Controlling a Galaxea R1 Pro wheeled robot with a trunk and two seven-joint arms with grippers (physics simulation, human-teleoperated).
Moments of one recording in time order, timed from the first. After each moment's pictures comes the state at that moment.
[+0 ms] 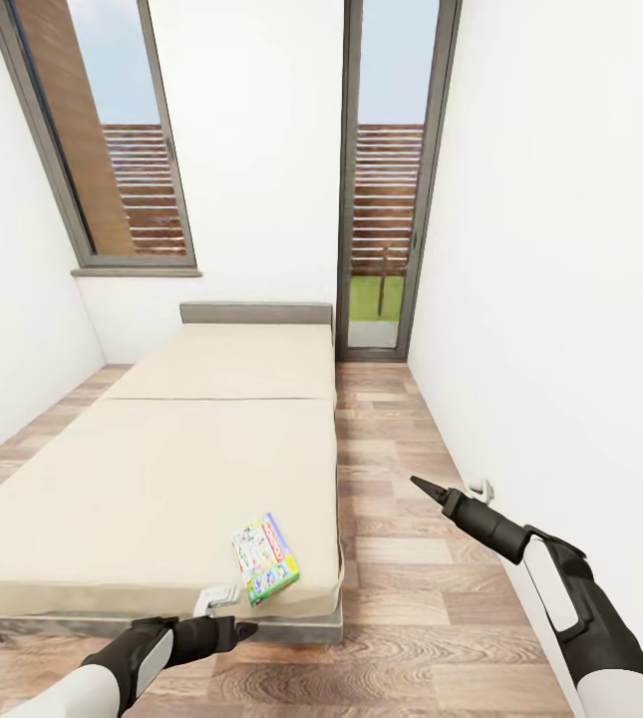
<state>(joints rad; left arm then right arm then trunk) -0.63 0.05 0.13 -0.19 -0.03 0.26 -0.51 -0.49 -0.13 -0.22 -1.03 -0.53 0.61 0.74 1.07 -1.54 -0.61</state>
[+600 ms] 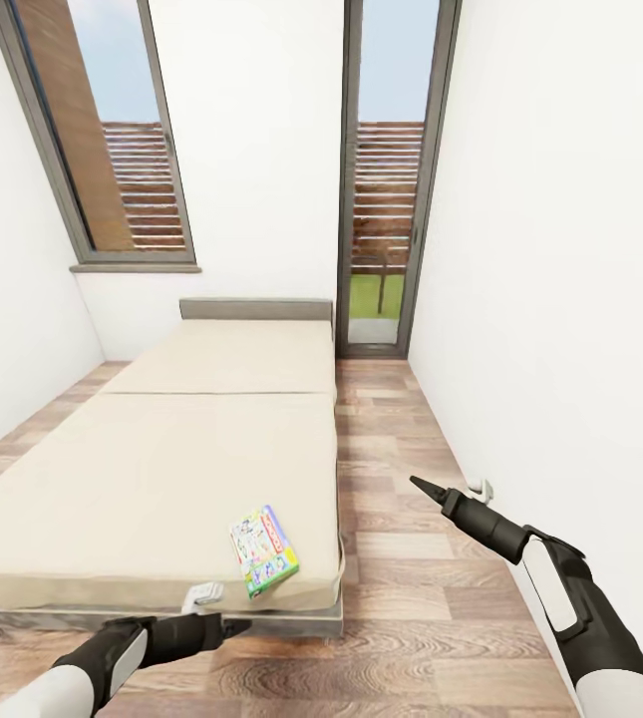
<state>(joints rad) -0.63 0.12 0.14 -0.19 -0.02 0.26 -0.77 -0.49 -0.12 -0.22 -1.03 -0.53 0.61 0.74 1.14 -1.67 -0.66</state>
